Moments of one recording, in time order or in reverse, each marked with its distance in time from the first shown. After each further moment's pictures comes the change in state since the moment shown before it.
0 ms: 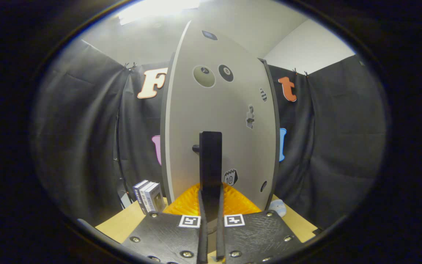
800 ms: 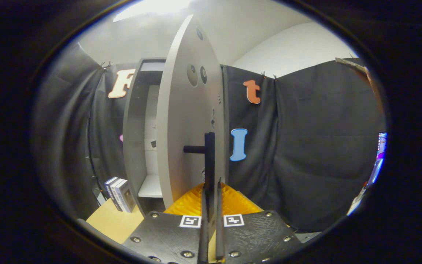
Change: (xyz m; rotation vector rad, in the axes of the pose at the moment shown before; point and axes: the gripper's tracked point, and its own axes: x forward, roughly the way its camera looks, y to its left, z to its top) arm -0.066 -0.116 0.008 -0.018 -0.005 -0.266
